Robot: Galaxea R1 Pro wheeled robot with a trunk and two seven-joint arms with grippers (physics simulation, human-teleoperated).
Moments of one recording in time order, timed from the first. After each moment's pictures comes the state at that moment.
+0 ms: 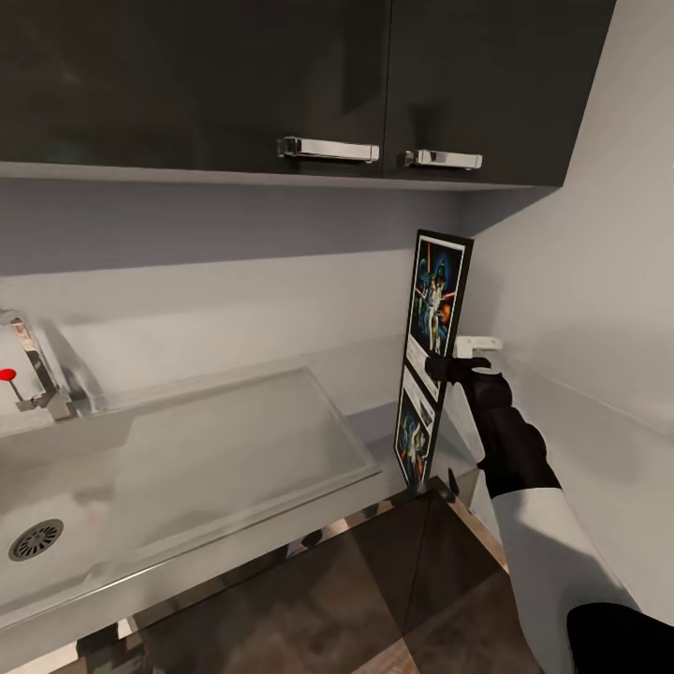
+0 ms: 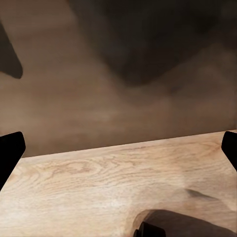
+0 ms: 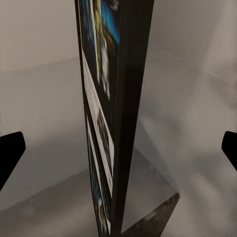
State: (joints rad) left arm 0.04 0.05 0.32 -0.72 0.00 -0.01 -0.01; right arm -0.90 0.04 0.01 -1.17 0.01 0.68 -0.20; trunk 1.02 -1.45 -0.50
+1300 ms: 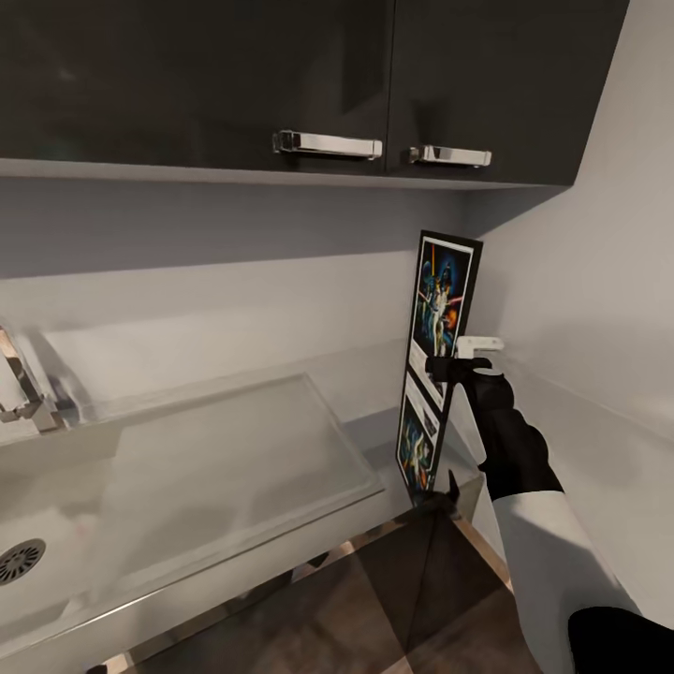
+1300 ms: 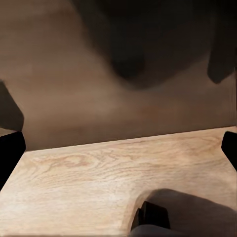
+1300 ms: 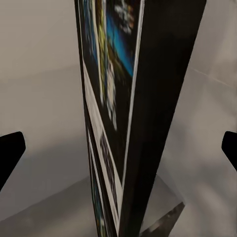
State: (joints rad) left arm 0.04 0.06 0.32 -0.66 0.01 -0.01 -0.01; right arm -0.89 0.04 0.01 -1.19 0.01 0.69 -0.20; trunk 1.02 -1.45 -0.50
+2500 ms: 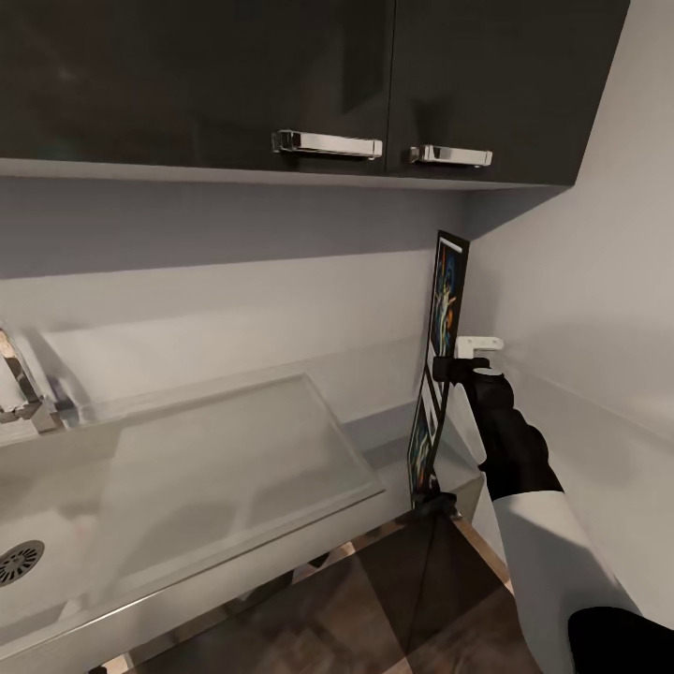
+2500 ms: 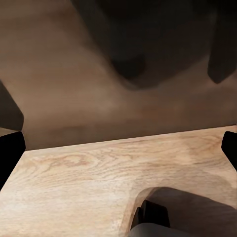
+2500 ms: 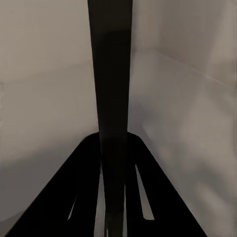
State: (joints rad) left arm 0.04 0.06 0.32 -0.65 0.01 -0.01 -0.01; right arm -0.89 0.04 0.01 -1.19 0.01 0.69 -0.20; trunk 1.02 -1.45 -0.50
